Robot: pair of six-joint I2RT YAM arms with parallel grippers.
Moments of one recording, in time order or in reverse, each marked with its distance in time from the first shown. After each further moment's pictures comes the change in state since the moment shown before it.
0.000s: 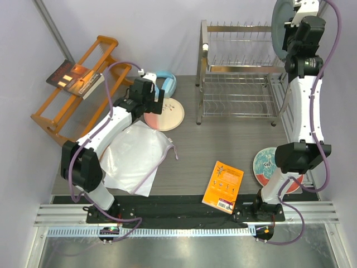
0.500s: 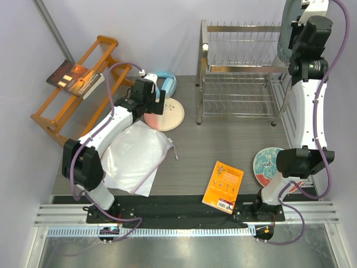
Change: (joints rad) left arm 0.000 0.019 0.000 0.004 0.029 -0.017; right arm -0.002 -0.066 -0.039 0.017 0.058 -0.003
